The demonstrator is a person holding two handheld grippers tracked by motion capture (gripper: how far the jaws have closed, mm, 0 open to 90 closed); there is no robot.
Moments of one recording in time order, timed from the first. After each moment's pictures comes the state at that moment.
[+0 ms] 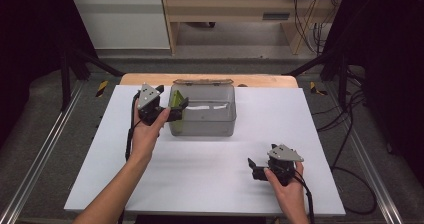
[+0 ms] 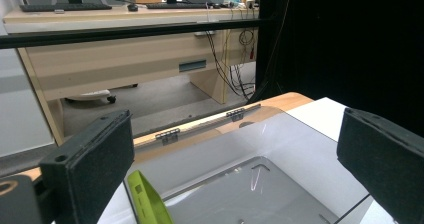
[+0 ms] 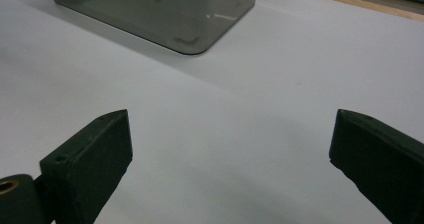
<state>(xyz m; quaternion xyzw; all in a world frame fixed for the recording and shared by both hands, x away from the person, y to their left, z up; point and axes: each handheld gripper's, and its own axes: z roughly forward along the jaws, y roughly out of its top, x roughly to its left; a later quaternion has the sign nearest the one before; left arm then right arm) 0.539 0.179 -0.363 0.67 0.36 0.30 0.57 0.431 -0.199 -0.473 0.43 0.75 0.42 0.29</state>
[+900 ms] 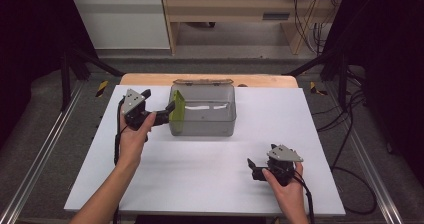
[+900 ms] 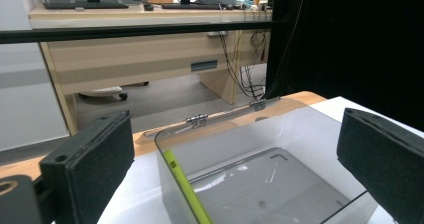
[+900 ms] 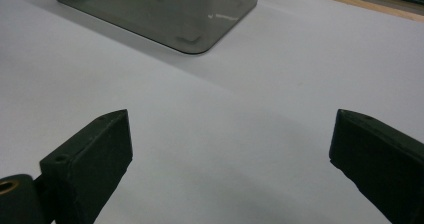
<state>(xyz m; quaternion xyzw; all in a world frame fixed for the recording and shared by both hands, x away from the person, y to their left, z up) 0.530 0.214 -0.373 0.66 0.37 0.31 0.57 0.430 -0.198 -0.474 0.42 0.75 0.42 0.29</state>
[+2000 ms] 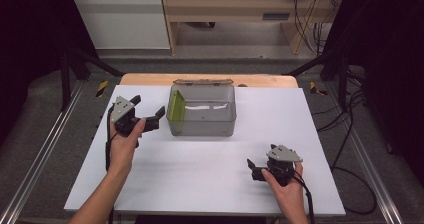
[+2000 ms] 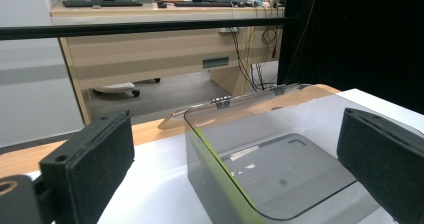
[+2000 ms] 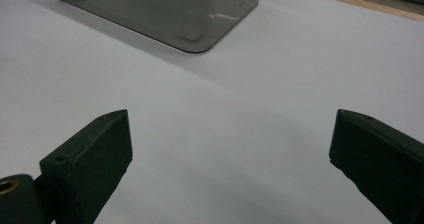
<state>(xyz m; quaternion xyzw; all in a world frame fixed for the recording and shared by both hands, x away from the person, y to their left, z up) 0.518 0.240 -0.388 0.66 0.38 0.32 0.56 0.430 -0.198 -0.474 0.42 0.75 0.42 0.29</state>
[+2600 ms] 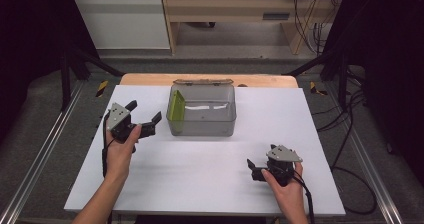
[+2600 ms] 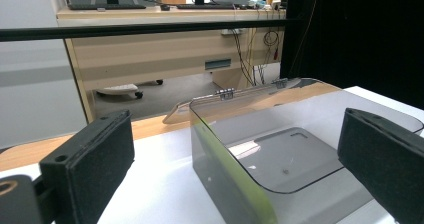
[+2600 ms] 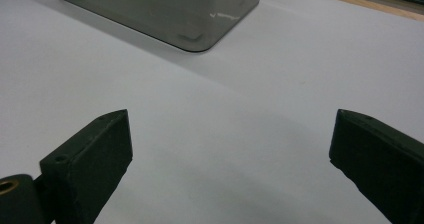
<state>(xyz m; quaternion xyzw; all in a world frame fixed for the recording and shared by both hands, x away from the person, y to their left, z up) 0.506 0.250 -0.398 0.65 0.38 0.33 0.57 0.430 -0.197 -0.474 0.42 0.75 0.42 0.28</state>
